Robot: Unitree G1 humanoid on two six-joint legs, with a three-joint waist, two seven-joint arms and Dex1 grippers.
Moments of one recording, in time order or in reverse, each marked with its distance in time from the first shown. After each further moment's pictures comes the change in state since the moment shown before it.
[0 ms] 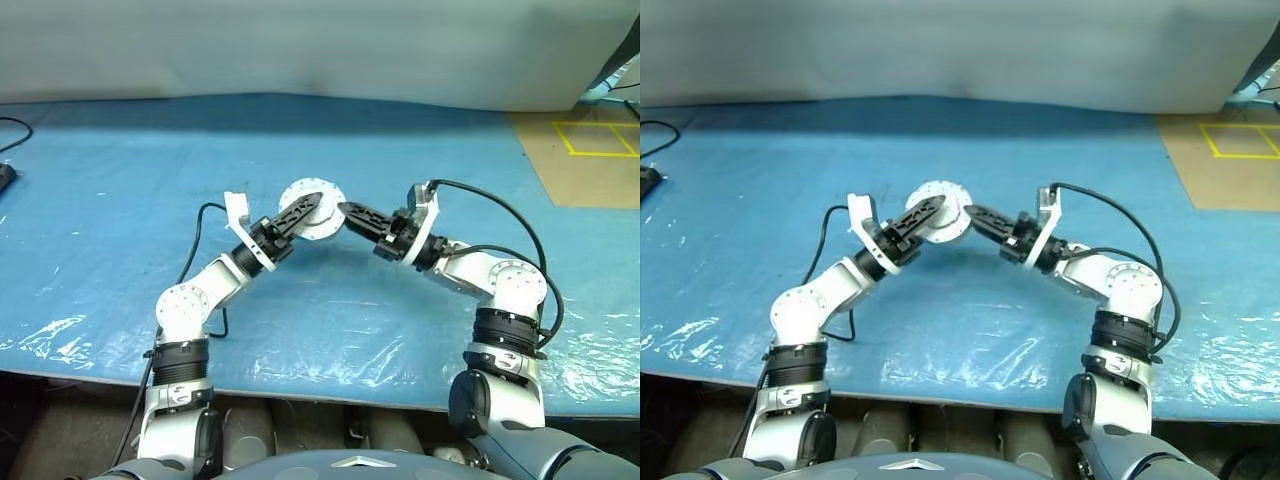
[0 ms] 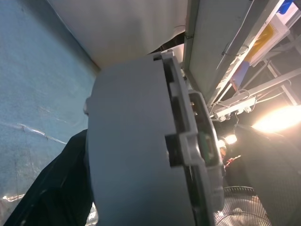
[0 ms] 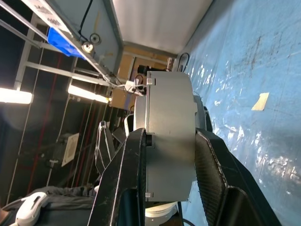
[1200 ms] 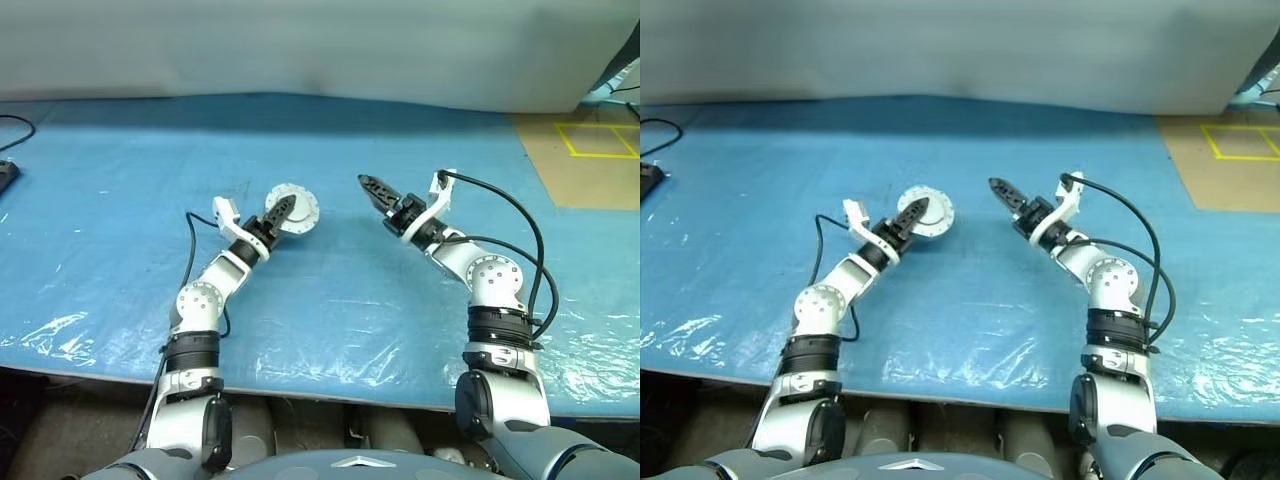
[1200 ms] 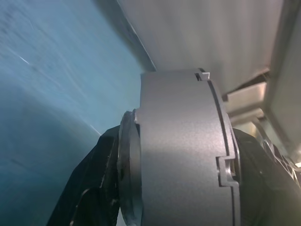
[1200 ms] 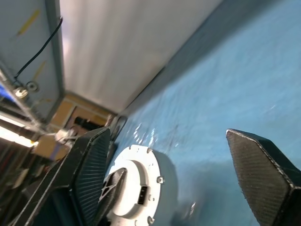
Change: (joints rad) left arm -0.077 -0.039 0.048 0.226 0.277 -0.337 0.132; right arm -0.007 -0.041 0.138 0.070 -0.380 -0.565 0.151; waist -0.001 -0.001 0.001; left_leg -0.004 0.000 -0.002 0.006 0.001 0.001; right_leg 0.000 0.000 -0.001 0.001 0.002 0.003
